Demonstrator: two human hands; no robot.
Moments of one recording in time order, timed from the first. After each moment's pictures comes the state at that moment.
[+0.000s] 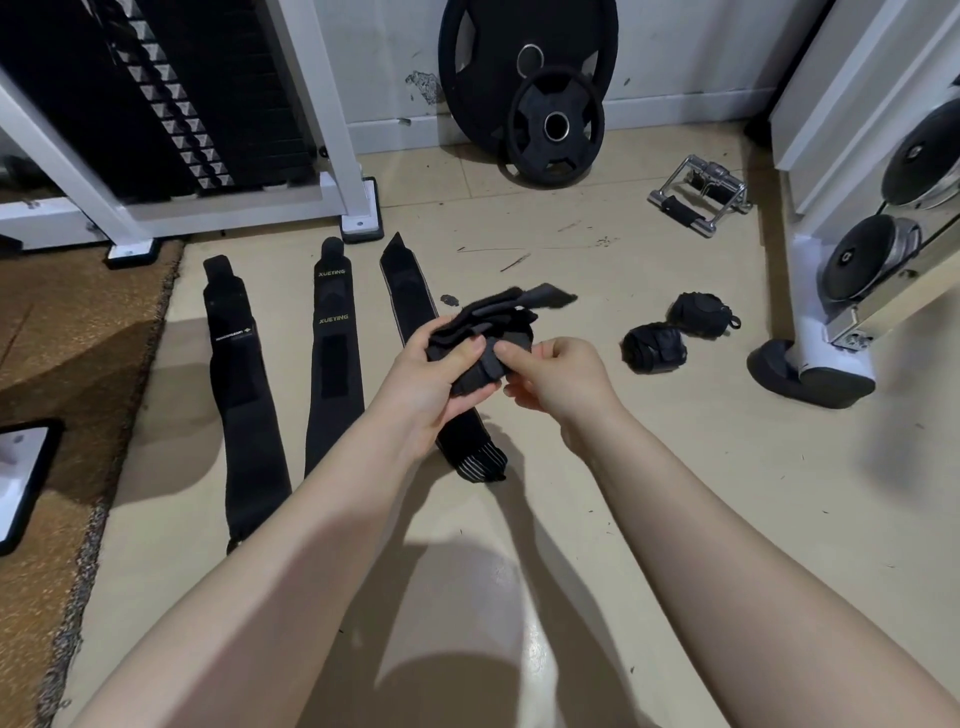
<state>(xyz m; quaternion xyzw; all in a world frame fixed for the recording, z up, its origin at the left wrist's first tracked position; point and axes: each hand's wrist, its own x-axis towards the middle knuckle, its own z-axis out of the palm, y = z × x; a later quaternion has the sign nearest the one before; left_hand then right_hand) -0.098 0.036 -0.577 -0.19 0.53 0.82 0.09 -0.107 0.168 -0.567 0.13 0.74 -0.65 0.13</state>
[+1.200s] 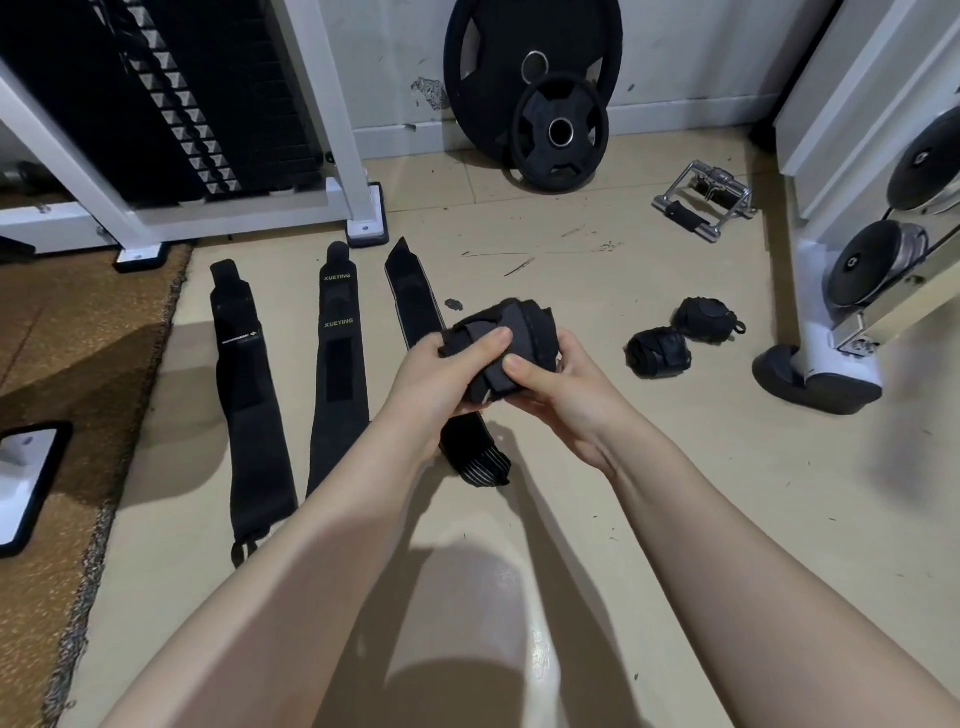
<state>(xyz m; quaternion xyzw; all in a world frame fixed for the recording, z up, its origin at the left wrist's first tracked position) -0.096 0.041 -0.565 -0.19 0.67 0.71 0.11 -0.110 0.180 -0.585 0.05 0.55 -0.81 0.20</state>
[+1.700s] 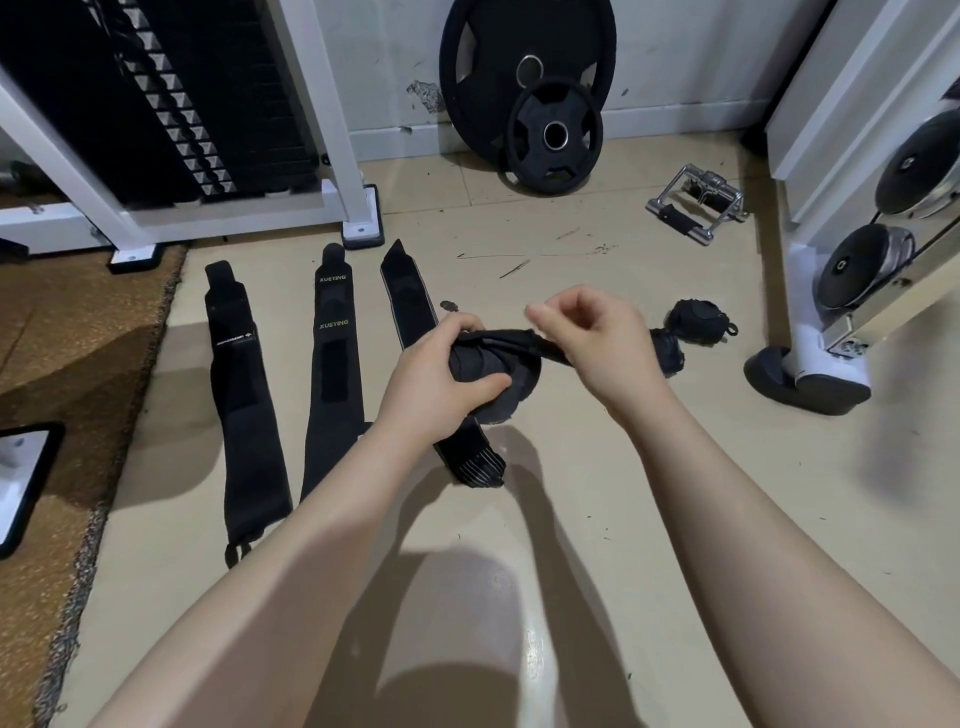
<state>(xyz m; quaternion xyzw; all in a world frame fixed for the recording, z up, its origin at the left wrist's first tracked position) -0.095 0.032 -0.578 -0.01 0.88 0.48 -0.02 -0.125 0.198 -0.552 -0.02 0.82 -0.58 -0.01</state>
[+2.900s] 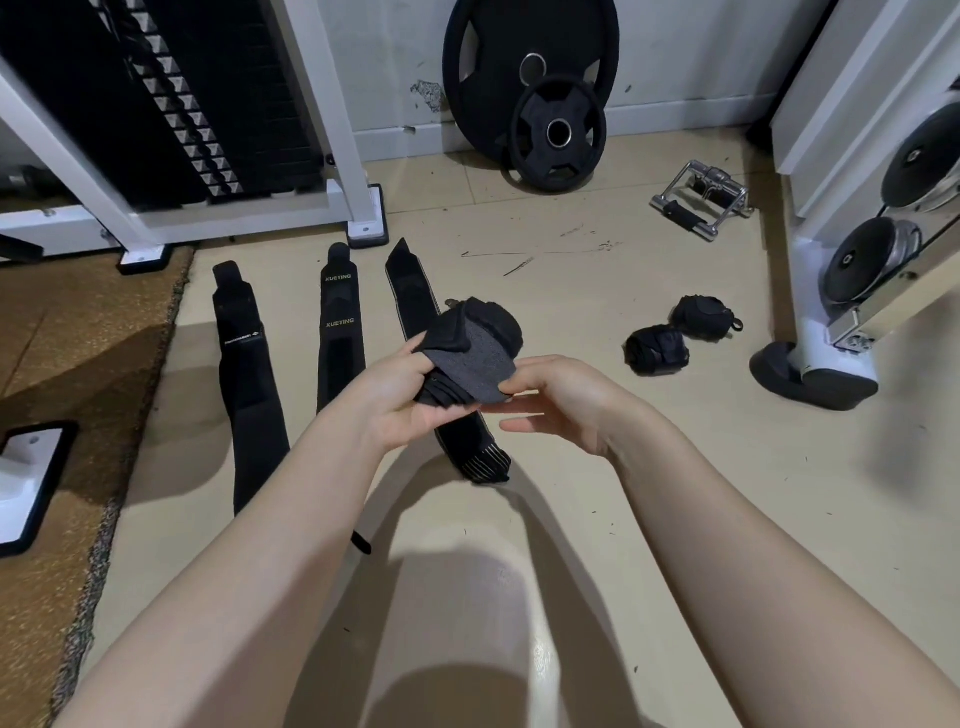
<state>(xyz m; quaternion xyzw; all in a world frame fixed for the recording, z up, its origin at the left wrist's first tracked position) -0.095 0.016 -0.560 -0.24 0.46 0.83 0.19 -0.107 0.179 -0.564 0.06 0.66 -0.65 0.36</state>
